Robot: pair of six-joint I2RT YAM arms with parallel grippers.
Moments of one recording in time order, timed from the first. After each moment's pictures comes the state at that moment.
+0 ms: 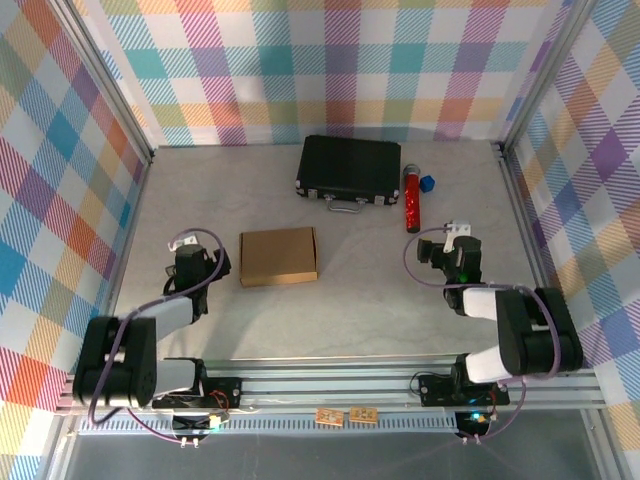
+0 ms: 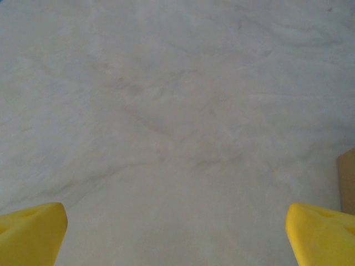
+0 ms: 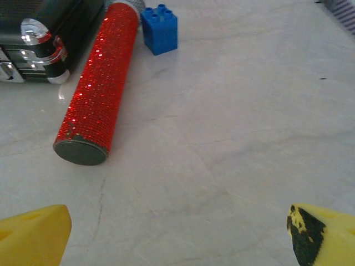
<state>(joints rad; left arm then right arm) -0.01 1.31 0.34 0.35 -0.24 -0.28 0.06 1.46 0.33 0.67 0.08 0.04</state>
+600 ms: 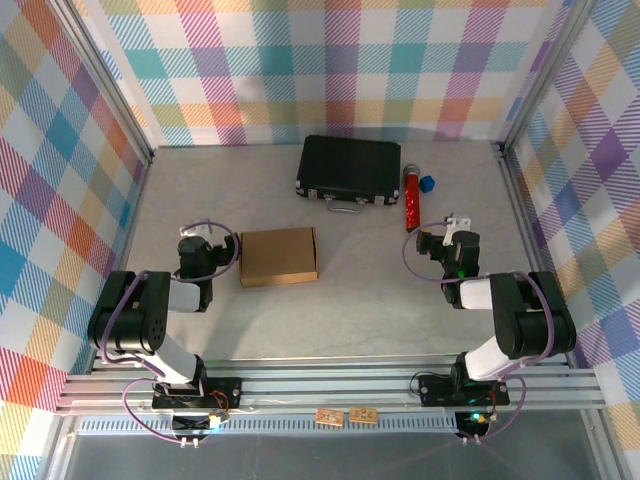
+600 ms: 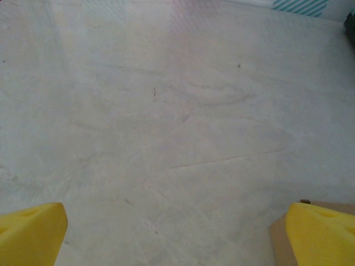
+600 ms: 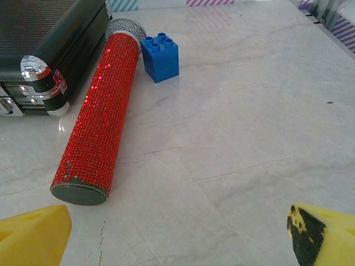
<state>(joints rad) -0.01 1.58 0.38 0.78 -0.08 -0.17 0.05 1.53 0.38 0.75 0.10 0.06</state>
